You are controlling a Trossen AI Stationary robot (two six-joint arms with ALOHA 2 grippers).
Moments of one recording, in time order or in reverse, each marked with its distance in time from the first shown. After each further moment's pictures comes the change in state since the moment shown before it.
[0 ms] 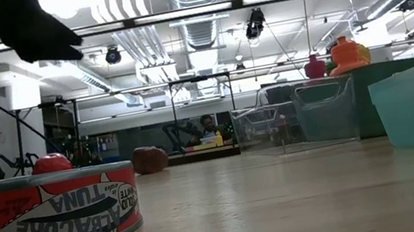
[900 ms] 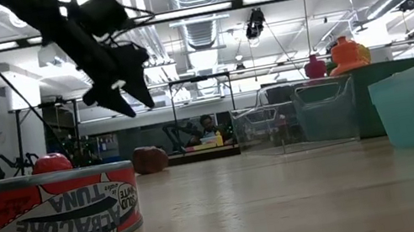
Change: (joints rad) left arm 0.674 0.615 0.256 0.061 0.416 -0.051; right arm 0.000 0.000 0.000 0.000 0.000 0.000
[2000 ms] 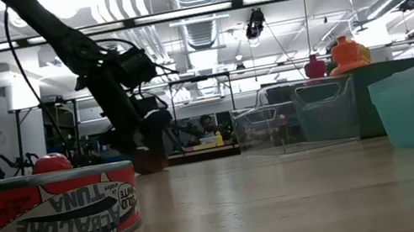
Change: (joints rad) left arm 0.122 0.356 0.004 0.186 -0.023 0.022; right arm 0.000 0.000 0.000 -0.002 0.000 0.000
